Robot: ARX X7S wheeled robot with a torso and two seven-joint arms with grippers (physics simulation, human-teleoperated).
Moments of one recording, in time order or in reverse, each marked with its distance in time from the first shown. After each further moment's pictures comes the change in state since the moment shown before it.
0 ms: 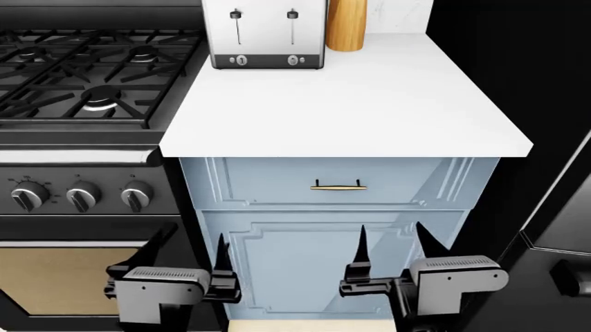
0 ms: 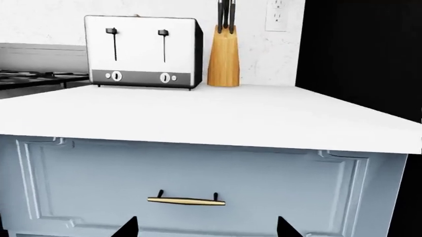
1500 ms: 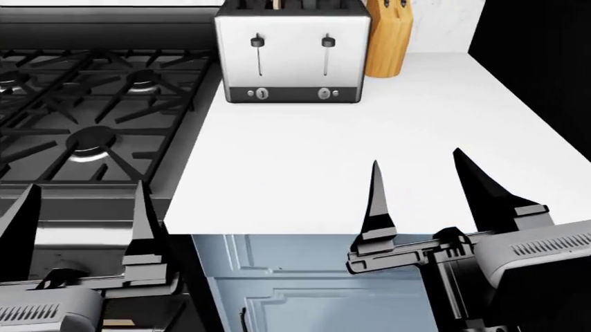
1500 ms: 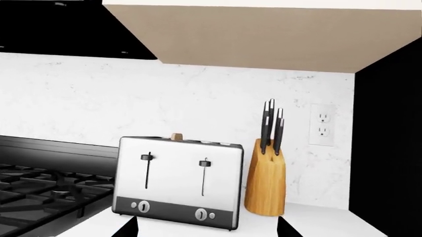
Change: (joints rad) left arm -0.013 -0.657 0.214 0.689 -0.370 -0.084 -0.797; right arm 0.149 0.117 -0.027 -0.660 0.116 0.471 0.064
